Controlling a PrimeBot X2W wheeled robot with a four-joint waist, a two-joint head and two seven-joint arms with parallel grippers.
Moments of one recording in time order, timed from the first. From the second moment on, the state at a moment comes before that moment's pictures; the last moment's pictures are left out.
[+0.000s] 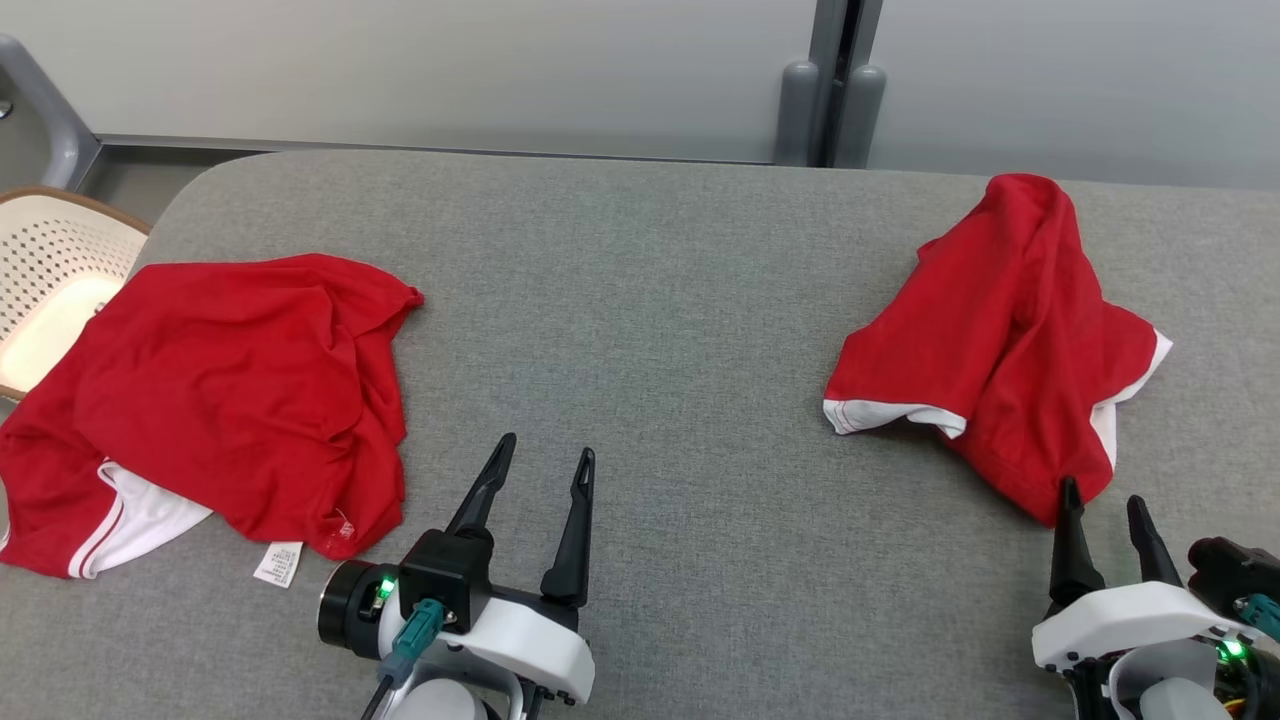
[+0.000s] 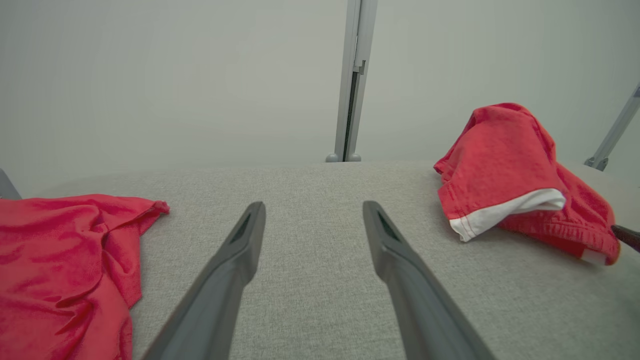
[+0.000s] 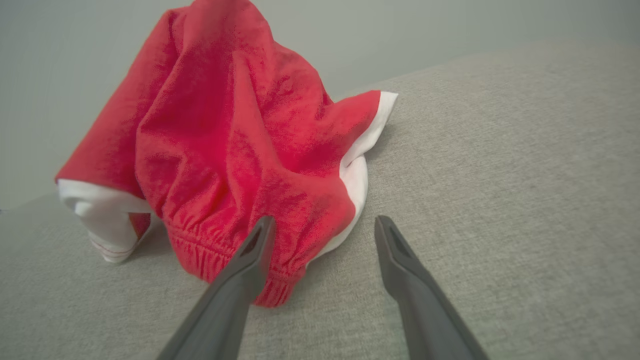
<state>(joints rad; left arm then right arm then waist) -0.17 0.05 -0.43 0.26 -0.27 0.13 -0.26 -0.23 -0.05 -0.13 0.63 0.27 0.13 -0.25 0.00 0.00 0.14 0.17</state>
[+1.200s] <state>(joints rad) -0.10 0.05 -0.39 0.28 -0.28 0.11 -0.26 -0.38 -0.05 0.62 0.66 0.48 0.13 -0.14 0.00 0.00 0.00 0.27</state>
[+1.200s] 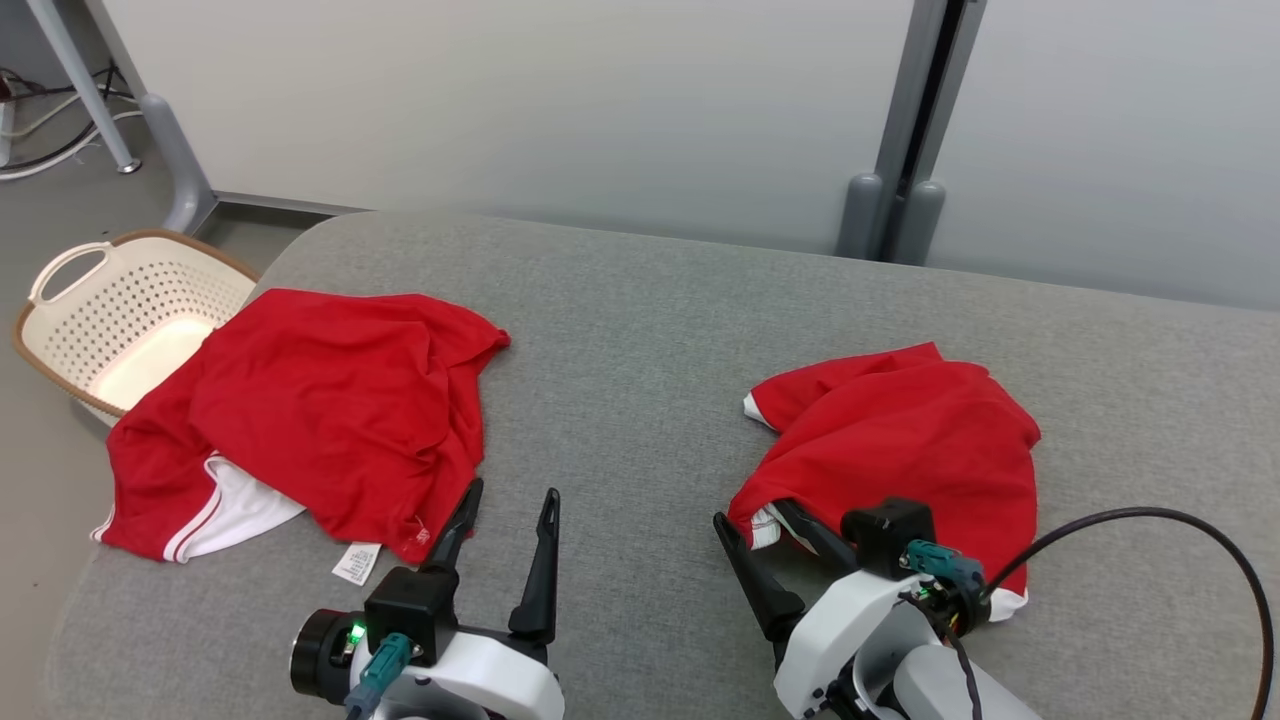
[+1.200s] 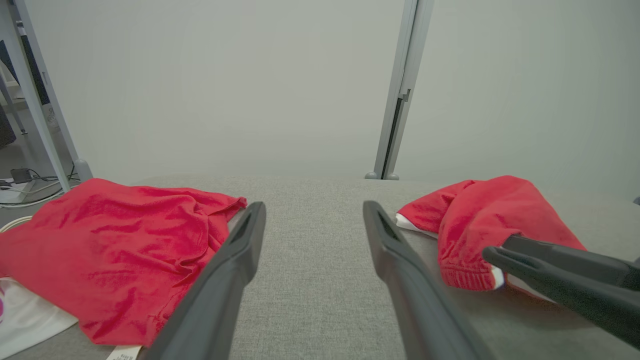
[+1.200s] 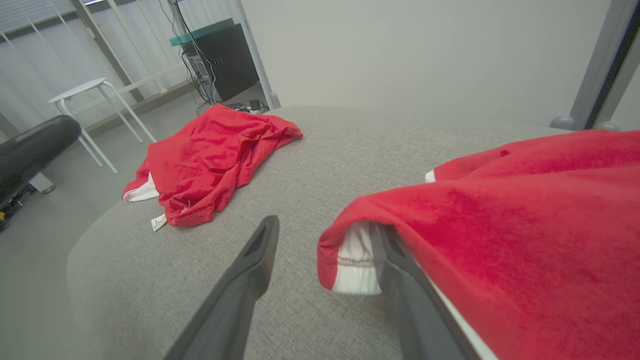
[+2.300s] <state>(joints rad) -0.09 0.05 -0.35 0.24 -0.31 0.11 -0.26 -0.06 -0.07 0.07 0.41 0.29 0.13 -0.13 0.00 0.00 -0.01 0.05</state>
